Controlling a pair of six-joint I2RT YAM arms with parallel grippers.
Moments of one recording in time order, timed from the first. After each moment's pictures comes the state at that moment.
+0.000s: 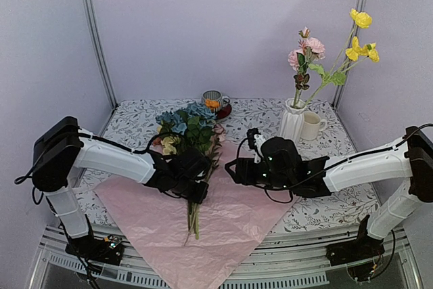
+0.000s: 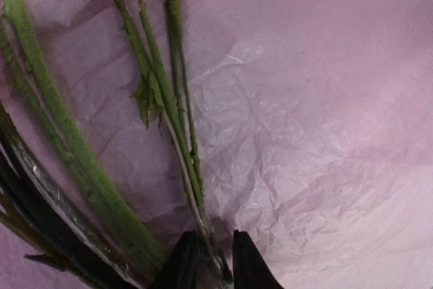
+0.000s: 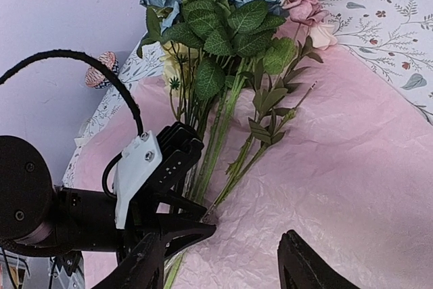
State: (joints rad) left arm -1.01 1.79 0.95 -0.24 -0.12 -0.54; right arm 1.07 1.54 0.80 0.26 0.21 0.72
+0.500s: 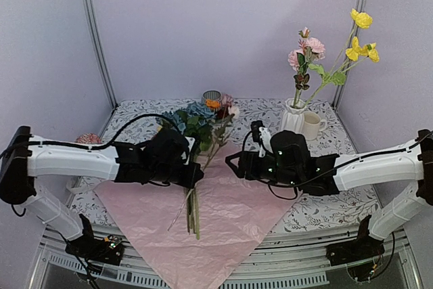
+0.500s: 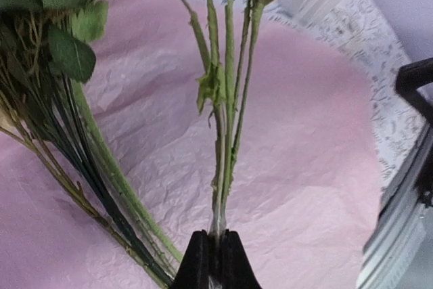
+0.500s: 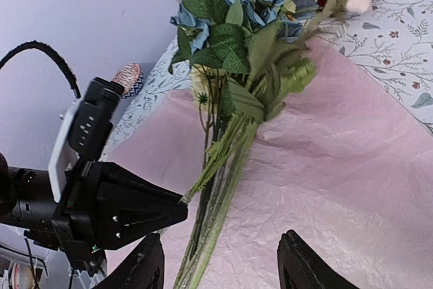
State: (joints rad) left arm -1.01 1.51 0.90 -0.23 -0.14 -0.56; right arm 1.07 1.47 0.80 0.26 0.18 0.72
